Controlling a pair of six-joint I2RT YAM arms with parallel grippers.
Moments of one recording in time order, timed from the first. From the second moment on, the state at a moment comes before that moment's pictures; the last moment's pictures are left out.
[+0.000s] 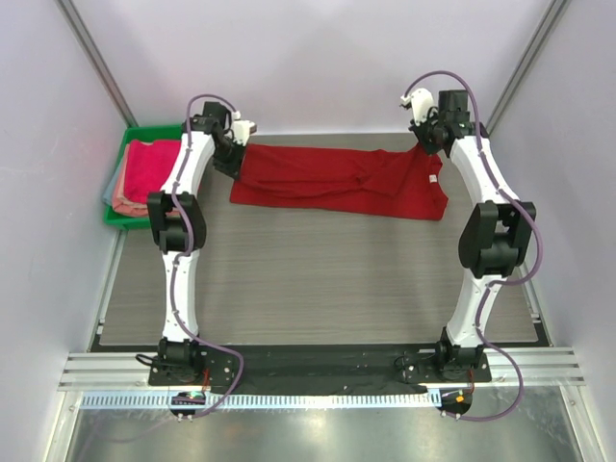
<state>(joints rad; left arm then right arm) -0.10 2.45 2.41 -1.12 0.27 0.36 0.02 1.99 1.87 -0.58 -0.11 -0.60</state>
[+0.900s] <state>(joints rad) -0.12 2.48 2.42 -0.90 0.07 0.26 0.01 2.19 2.01 -0.45 -0.02 -0.45</state>
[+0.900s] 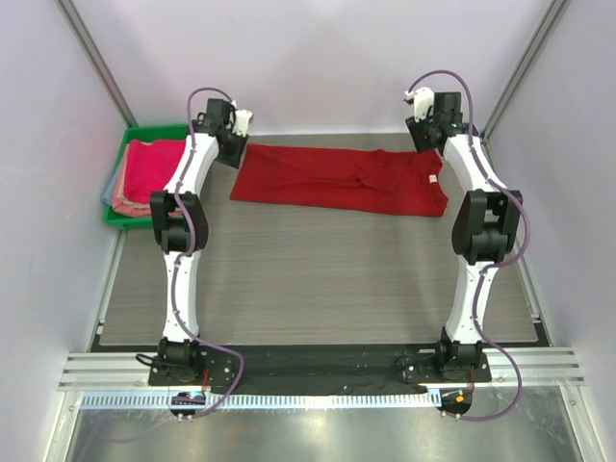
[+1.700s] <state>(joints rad) -0.16 2.44 2.24 -0.96 0.16 0.34 0.04 2.24 1.89 -0.77 -0.36 -0.52</state>
